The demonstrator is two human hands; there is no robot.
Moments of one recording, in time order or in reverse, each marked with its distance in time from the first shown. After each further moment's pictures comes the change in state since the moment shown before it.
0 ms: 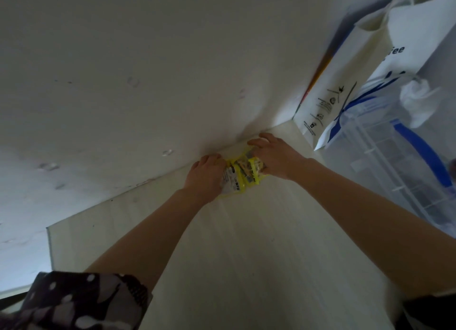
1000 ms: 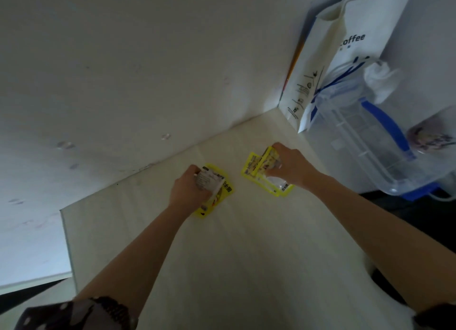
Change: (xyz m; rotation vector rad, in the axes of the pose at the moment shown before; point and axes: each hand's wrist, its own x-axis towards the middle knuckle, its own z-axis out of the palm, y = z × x) left_hand -0.092 0.011 0.010 -0.650 0.097 -0.416; right_hand -0.100 -0.009 0.038 0.758 0.208 0.316
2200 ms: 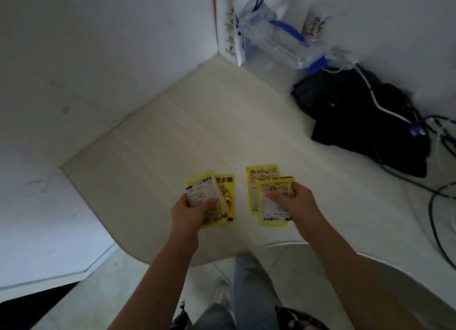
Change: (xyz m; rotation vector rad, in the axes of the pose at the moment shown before) left_hand -0.291 -0.097 0.047 -0.797 -0.207 -0.237; right_hand -0.380 -0.039 0.177 1.117 0.458 0.553
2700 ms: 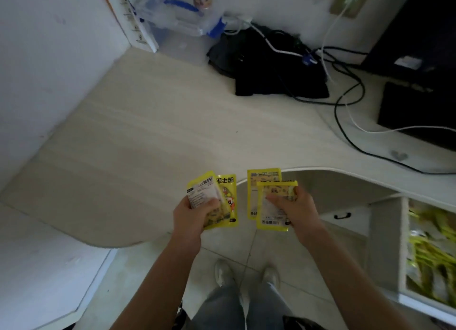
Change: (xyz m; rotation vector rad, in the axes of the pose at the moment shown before) left_hand -0.110 -0.077 0.025 0.214 -0.296 -0.009; right_hand -0.166 0.110 -0.069 0.241 0.381 0.073
